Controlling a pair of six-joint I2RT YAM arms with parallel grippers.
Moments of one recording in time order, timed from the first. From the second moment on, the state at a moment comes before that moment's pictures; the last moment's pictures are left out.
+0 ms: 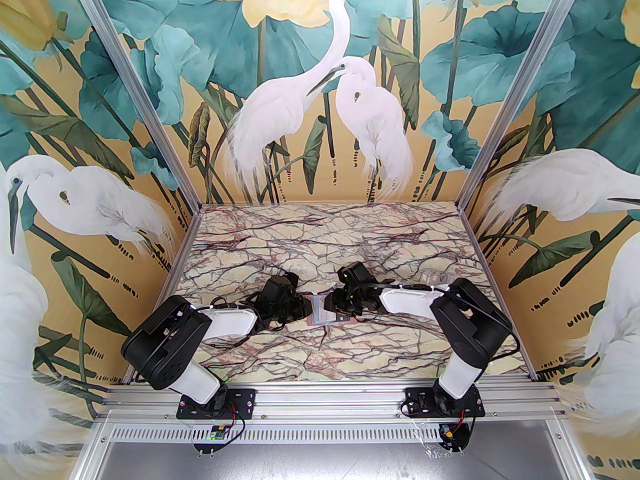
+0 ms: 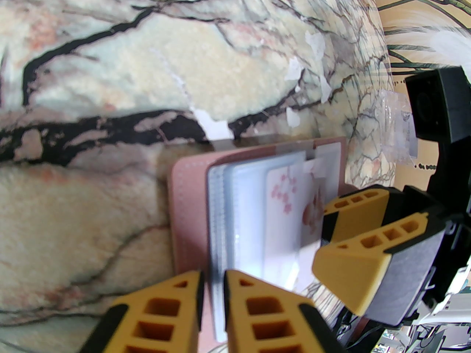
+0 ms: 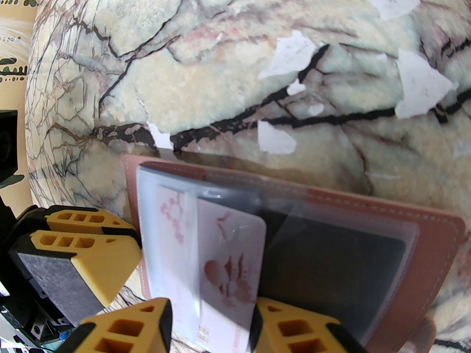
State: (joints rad) left arm -0.59 1.57 0.53 0.23 0.33 -0.81; right arm 0.69 1.74 0.85 -0.10 -0.41 0.79
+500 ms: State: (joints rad) left arm -0.59 1.57 0.53 0.23 0.33 -0.81; right arm 0.69 1.74 0.87 -0.14 -0.40 0.78
